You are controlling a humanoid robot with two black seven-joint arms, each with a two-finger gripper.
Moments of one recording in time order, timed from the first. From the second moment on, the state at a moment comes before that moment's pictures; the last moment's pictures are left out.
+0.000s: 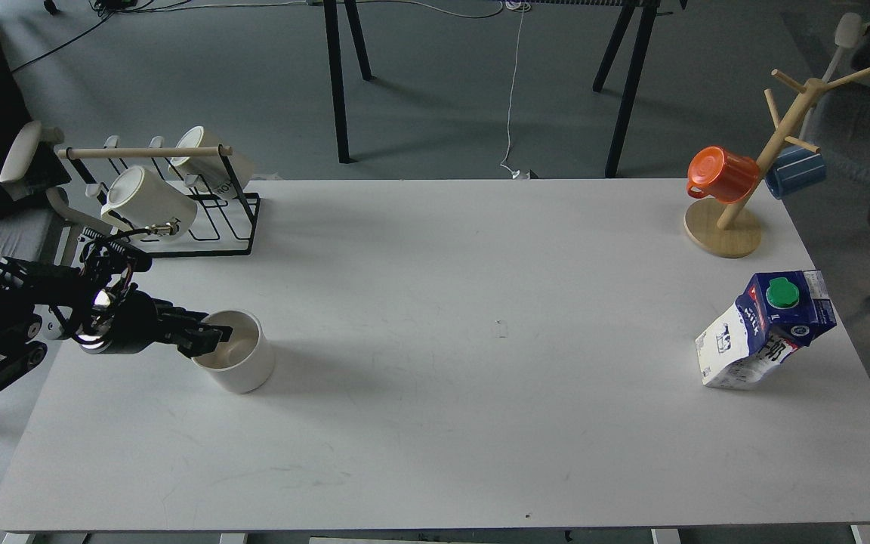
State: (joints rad) left arm -0.68 0.76 -0.37 -0.94 1.96 -0.37 -0.49; right arm 0.24 -0.87 0.93 1.20 0.77 0.49 0.29
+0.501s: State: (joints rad) left arm -0.68 0.76 -0.37 -0.94 1.96 -0.35 -0.49; right arm 0.24 -0.87 0.93 1.20 0.77 0.49 0.29
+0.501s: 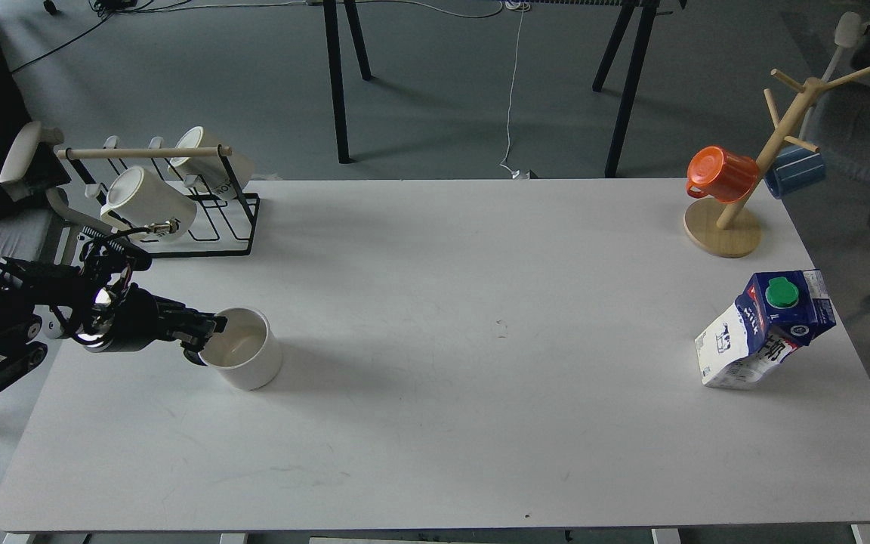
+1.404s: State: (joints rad) left arm -0.93 0.28 -0.31 -0.92 2.03 -0.46 -0.49; right arm 0.23 -0.87 0.93 1.20 0.77 0.49 0.29
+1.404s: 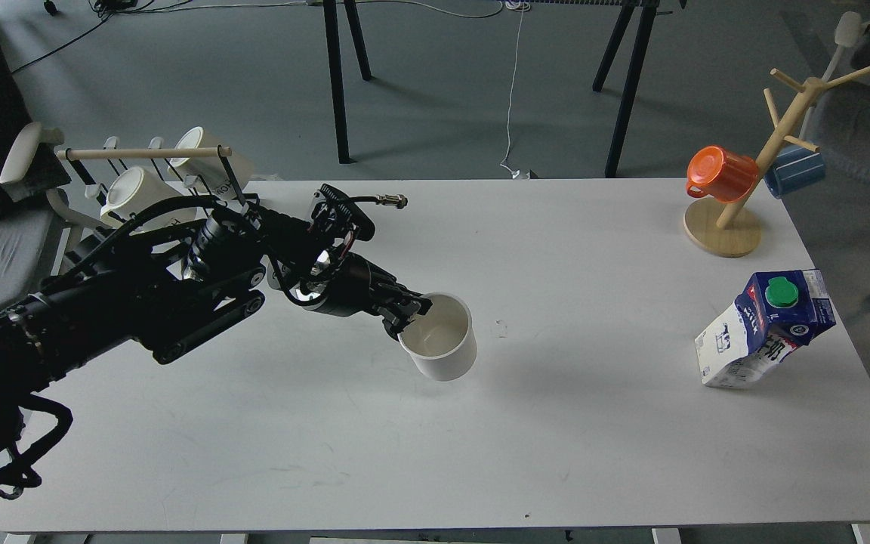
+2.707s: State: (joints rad) left arm -0.90 0.30 -0.32 -0.88 1.80 -0.48 -0.49; right arm 0.24 -0.89 0.95 1.23 0.77 0.49 0.29
